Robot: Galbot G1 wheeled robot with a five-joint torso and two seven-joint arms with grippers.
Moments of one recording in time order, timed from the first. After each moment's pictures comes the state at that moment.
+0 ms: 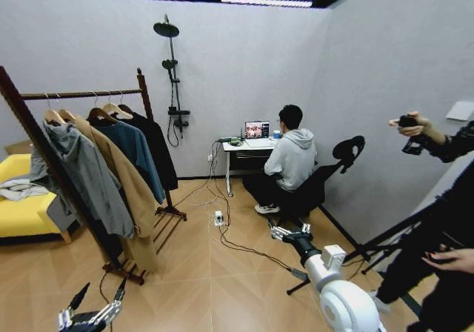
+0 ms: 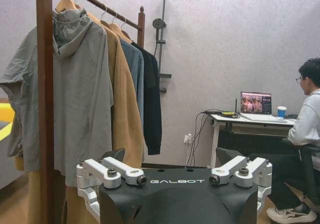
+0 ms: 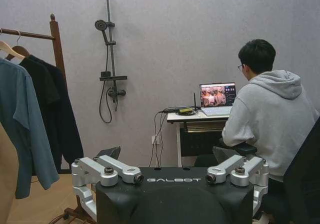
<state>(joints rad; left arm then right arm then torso) 1.94 -1.35 -0.90 -2.27 -0.51 -0.14 0.13 -1.30 1.29 0.58 2.26 0.37 -0.43 0.06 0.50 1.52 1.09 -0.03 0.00</state>
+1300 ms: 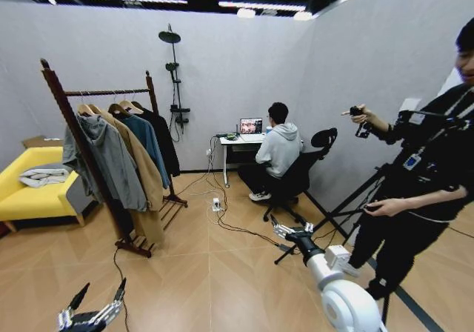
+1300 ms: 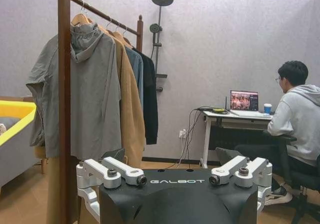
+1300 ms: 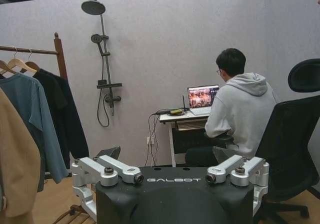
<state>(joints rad) 1.94 -1.35 -0.90 -2.27 -0.51 -0.14 0.13 -1.32 1.30 0.64 2.26 0.42 -0.39 0.04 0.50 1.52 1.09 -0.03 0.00</state>
